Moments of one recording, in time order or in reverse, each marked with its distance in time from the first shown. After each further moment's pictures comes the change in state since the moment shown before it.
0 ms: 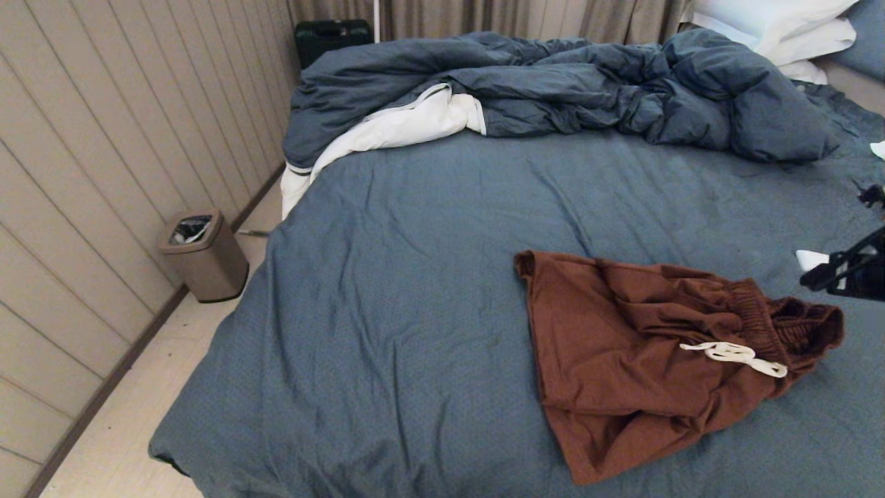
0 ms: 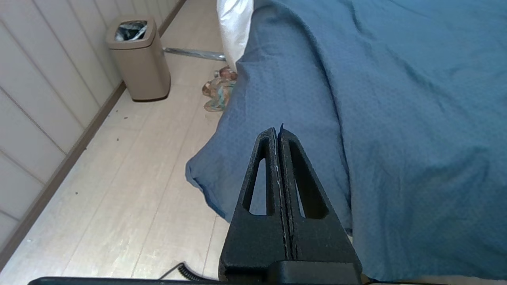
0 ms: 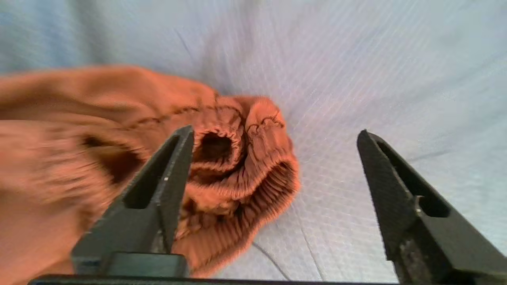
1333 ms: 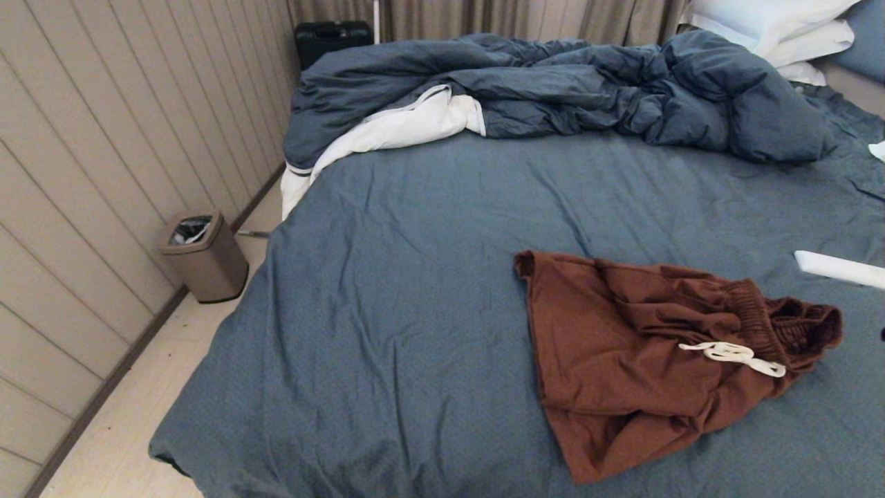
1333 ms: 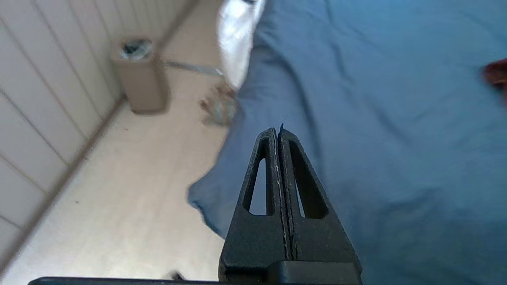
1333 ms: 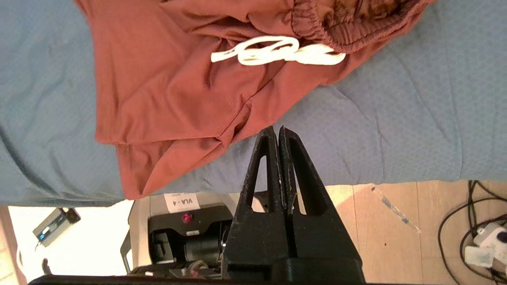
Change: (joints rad) left arm 0.000 0.163 -0.369 0.207 -0.005 -0.042; right arm -0.016 -0.484 0.014 0.656 0.420 0.056
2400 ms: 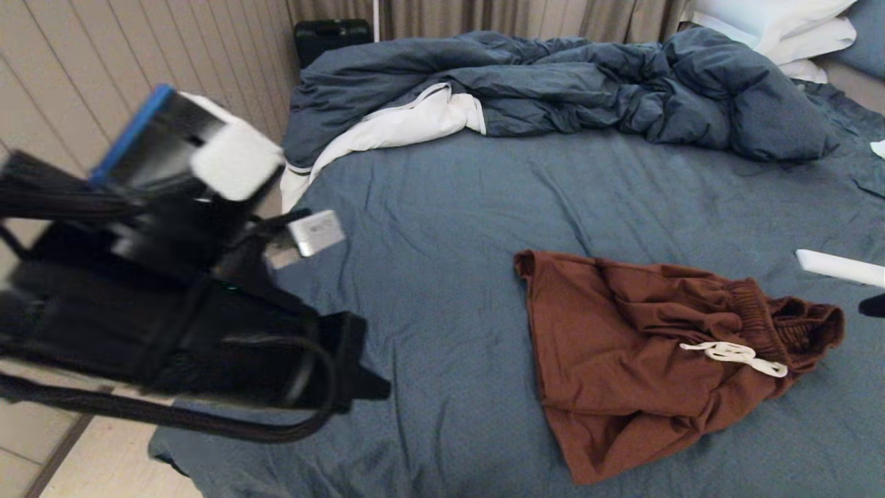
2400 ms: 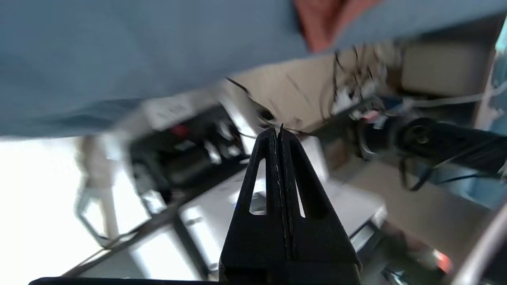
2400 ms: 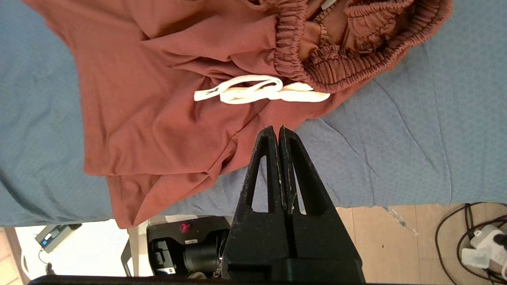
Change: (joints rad) left arm -0.867 1.387 -0.973 0.425 -0.185 -0.548; right arm -0.006 0.172 -0.118 -0.015 -0.008 0.004
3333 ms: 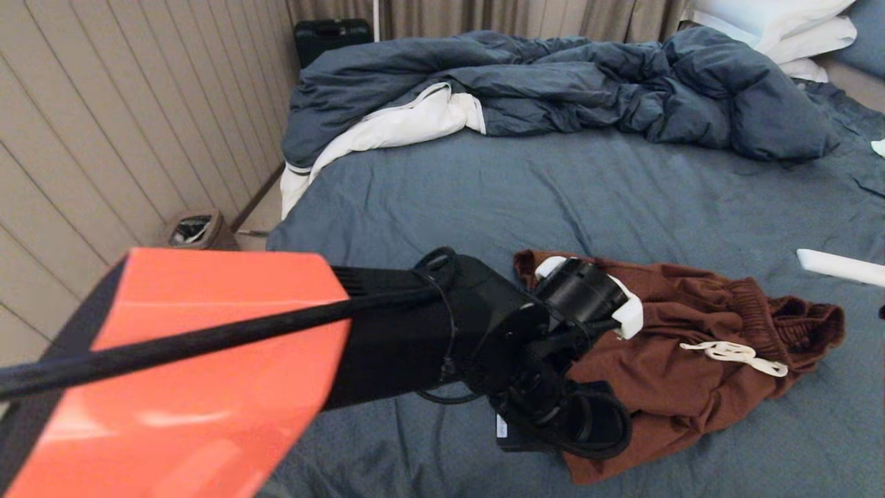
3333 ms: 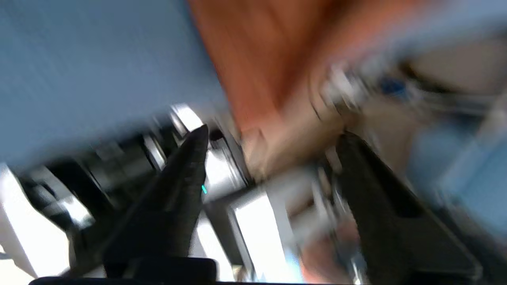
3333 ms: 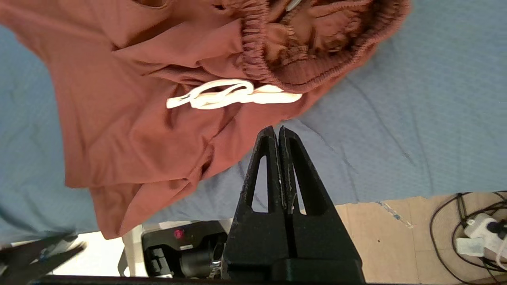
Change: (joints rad) left arm -0.212 0.729 -0.573 -0.011 0.052 -0.255; right arm -0.084 0.015 -0.001 -0.001 0.008 -0.034
